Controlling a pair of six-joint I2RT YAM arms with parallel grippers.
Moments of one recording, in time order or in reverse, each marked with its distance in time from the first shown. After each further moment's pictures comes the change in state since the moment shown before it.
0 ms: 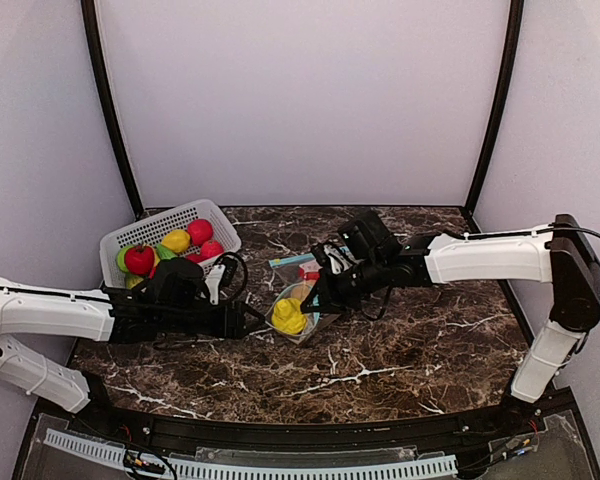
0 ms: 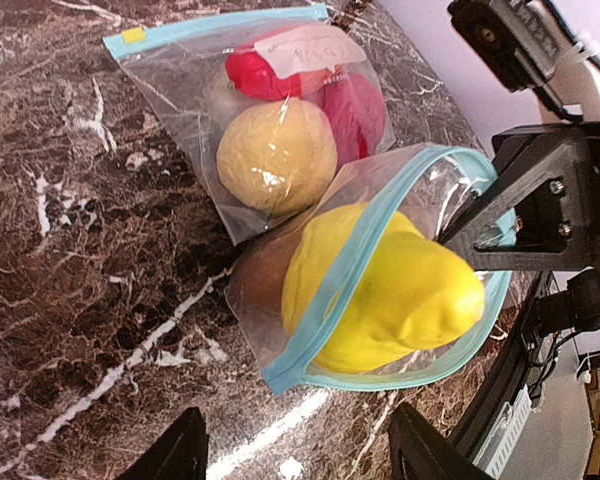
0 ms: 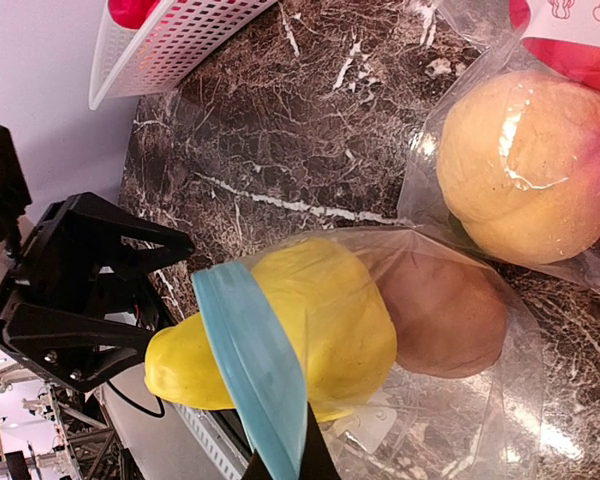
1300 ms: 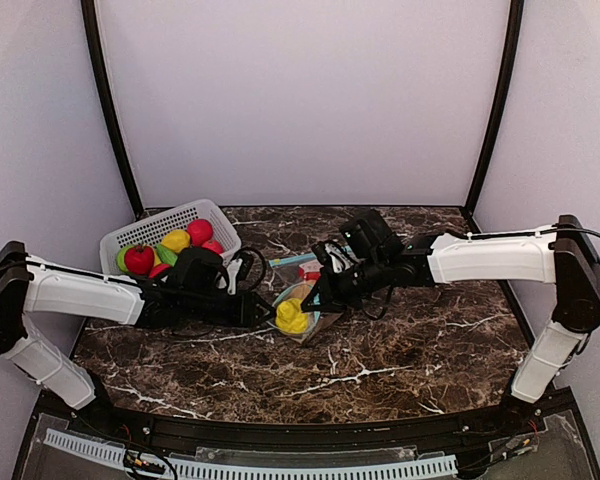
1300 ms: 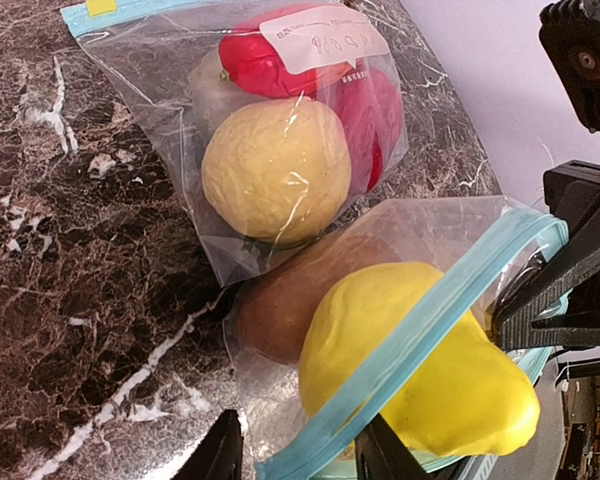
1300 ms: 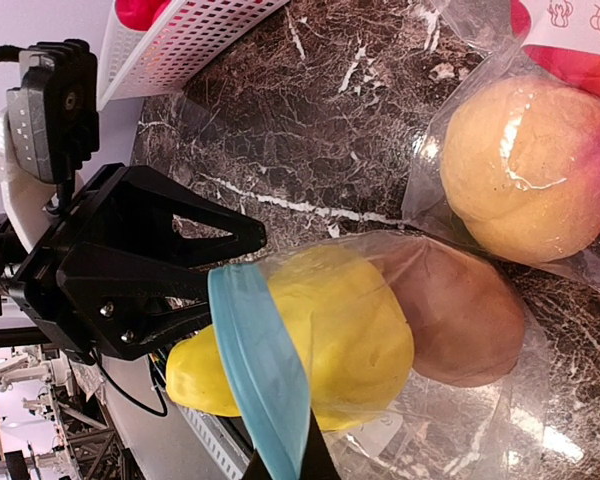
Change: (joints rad) left arm 0.068 0.235 0.111 0.076 0.141 -0.026; right arm 0.000 -0.016 -0.006 0.002 0.000 0.000
